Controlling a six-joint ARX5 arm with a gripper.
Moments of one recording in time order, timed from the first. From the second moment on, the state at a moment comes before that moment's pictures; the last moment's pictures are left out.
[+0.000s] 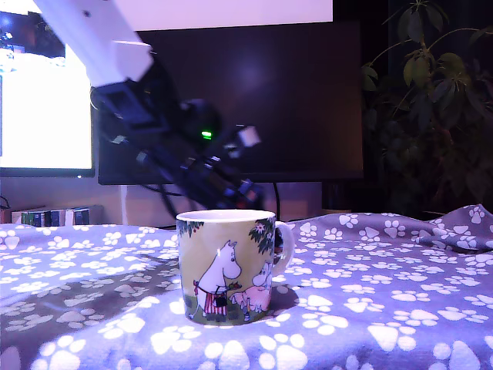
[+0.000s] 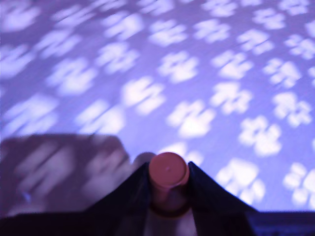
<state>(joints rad) -0.50 2.19 1.56 -0.28 0.62 0.41</state>
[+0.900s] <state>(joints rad) -0.42 2.05 1.55 -0.35 0.52 0.27</state>
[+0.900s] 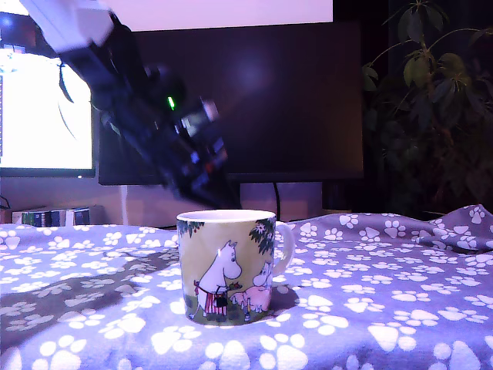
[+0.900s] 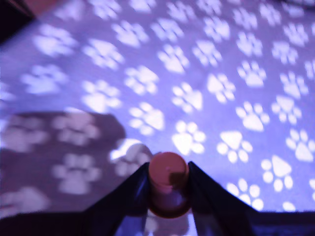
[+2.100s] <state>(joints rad) -0.37 1.50 0.88 0.08 0.46 0.12</state>
